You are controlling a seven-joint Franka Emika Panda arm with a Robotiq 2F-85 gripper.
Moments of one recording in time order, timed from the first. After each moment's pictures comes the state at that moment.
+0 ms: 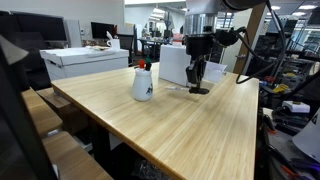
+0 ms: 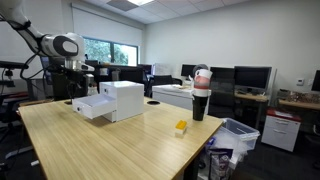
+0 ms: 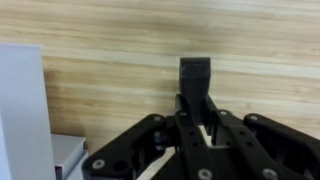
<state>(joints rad) 0.18 -0.05 0.21 -2.38 0.01 2.21 0.38</state>
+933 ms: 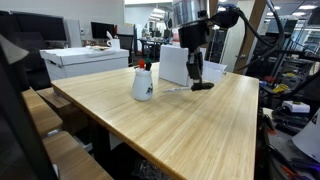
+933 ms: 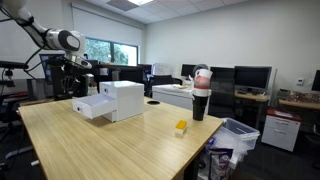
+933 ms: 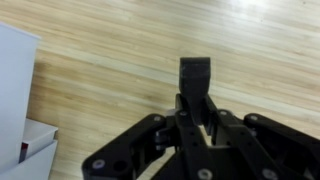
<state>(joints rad) 0.23 0.03 0.23 -2.18 0.02 1.93 0.28</state>
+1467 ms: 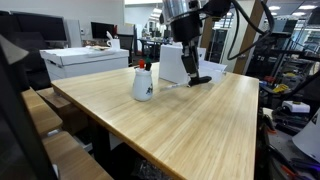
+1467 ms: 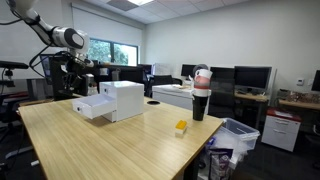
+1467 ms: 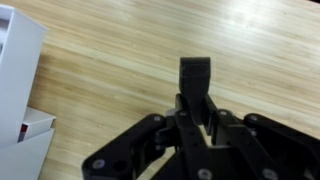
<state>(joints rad) 0.23 0.10 0.23 -2.04 0.02 1.80 0.25</state>
